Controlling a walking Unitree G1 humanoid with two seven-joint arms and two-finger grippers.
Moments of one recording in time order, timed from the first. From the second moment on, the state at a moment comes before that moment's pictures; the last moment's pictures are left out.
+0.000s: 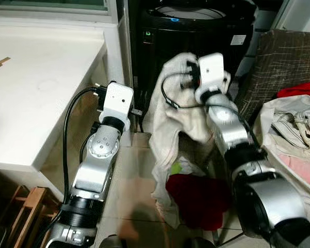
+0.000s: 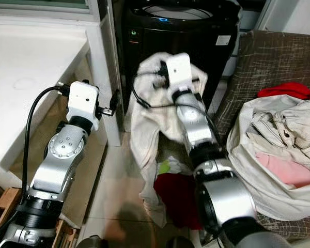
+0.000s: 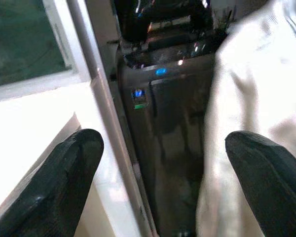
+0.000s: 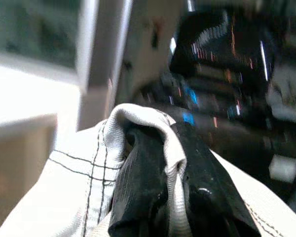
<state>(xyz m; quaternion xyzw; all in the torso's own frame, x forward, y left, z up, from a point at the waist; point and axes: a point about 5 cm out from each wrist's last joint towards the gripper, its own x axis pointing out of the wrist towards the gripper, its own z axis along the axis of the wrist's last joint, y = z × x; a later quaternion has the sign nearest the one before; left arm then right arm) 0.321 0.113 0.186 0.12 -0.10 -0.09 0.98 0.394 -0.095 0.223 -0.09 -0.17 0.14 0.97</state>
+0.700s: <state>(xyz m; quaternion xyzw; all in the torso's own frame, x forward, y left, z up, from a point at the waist) 0.321 0.118 0.197 0.14 -0.13 -0.07 0.98 0.384 -0.060 0.246 -0.06 -0.23 0.21 0.95</state>
